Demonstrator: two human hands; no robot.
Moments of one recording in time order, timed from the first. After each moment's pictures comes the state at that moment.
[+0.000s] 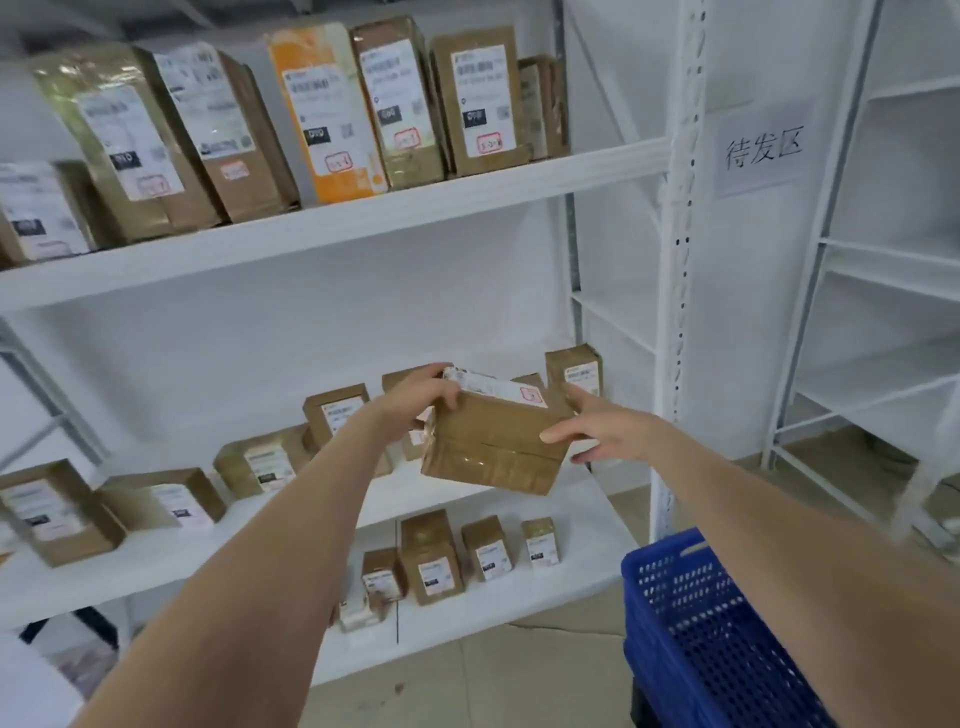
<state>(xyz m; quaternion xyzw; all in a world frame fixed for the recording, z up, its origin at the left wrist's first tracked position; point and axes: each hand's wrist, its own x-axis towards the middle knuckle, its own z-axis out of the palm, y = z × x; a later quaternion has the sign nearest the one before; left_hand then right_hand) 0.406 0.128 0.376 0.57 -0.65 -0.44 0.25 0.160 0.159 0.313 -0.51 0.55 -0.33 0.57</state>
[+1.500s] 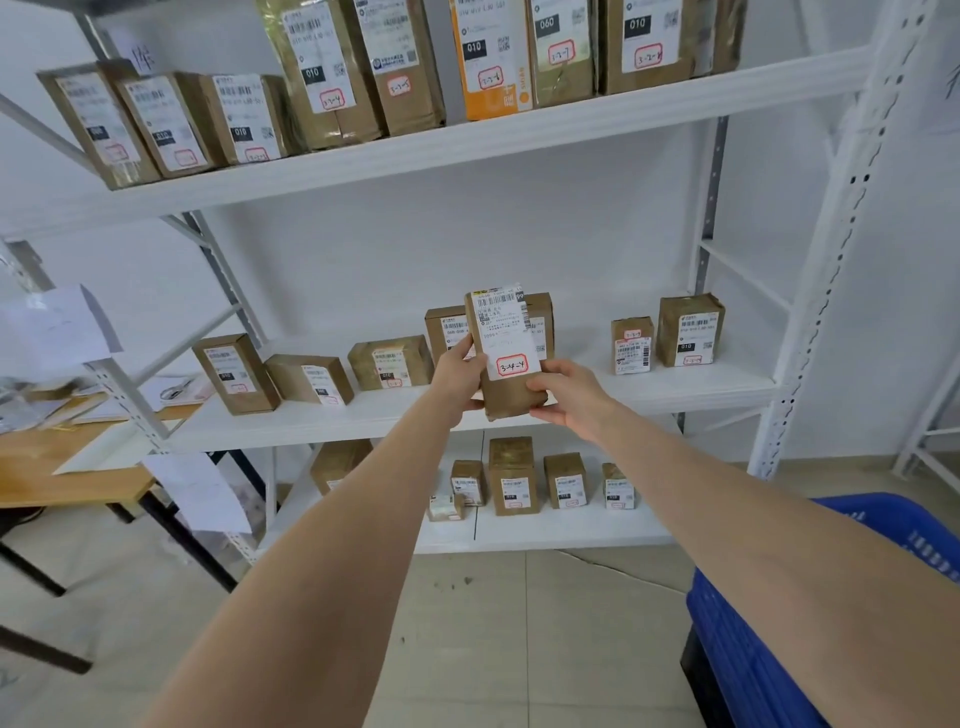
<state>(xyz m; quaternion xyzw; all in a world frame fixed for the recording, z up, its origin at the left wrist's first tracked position) 0.471 0.215 0.324 0.62 -0.46 -0.44 0.45 0.325 0.211 0.295 -0.43 0.47 -0.45 0.63</state>
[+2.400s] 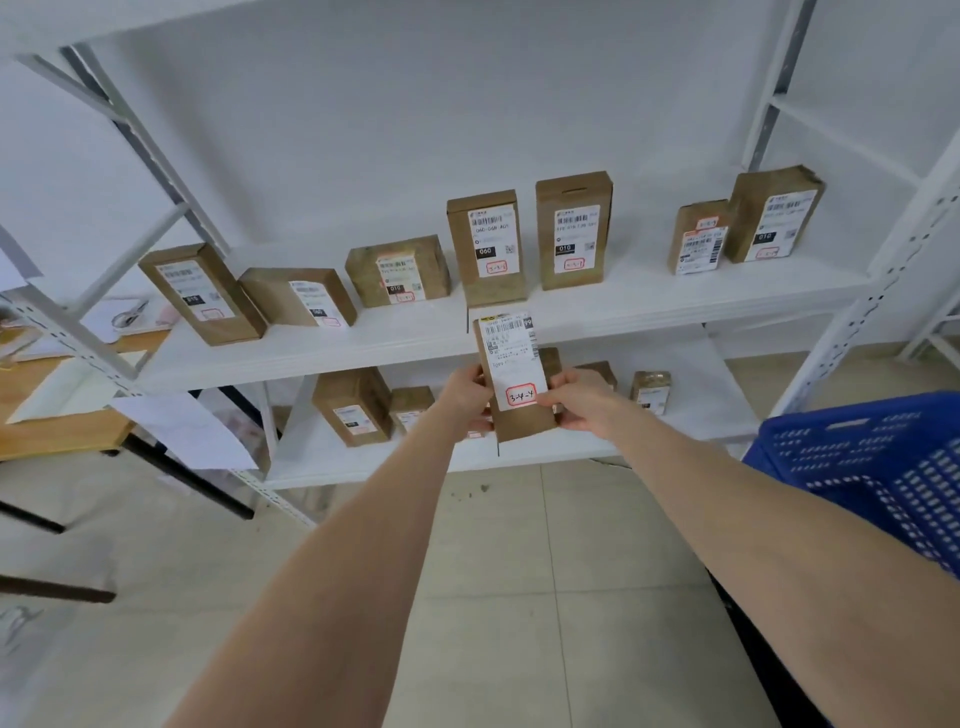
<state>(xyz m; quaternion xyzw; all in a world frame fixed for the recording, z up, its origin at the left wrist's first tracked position) 0.593 0.183 0.192 0.67 -0.45 -0.52 0.28 0.437 0.173 0.172 -0.39 0.62 -0.29 0.61</state>
